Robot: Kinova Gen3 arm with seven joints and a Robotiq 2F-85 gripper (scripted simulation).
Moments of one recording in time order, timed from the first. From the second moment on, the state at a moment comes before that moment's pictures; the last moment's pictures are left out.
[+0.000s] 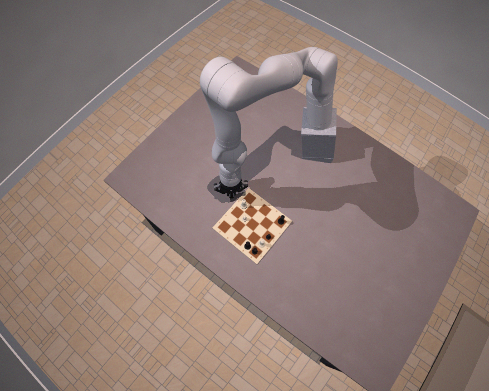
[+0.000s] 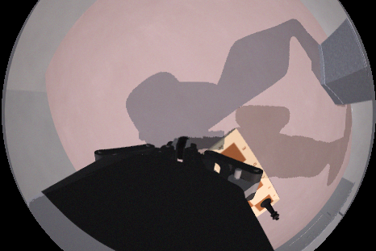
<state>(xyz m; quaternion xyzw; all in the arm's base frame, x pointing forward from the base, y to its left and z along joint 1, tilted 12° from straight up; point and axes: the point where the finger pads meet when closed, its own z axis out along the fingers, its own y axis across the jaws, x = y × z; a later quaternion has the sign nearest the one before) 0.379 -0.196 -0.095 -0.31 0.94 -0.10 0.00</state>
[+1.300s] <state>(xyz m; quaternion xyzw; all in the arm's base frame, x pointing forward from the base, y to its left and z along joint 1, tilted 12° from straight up) 0.379 -0.197 -0.099 -0.31 0.94 -0.10 0.00</state>
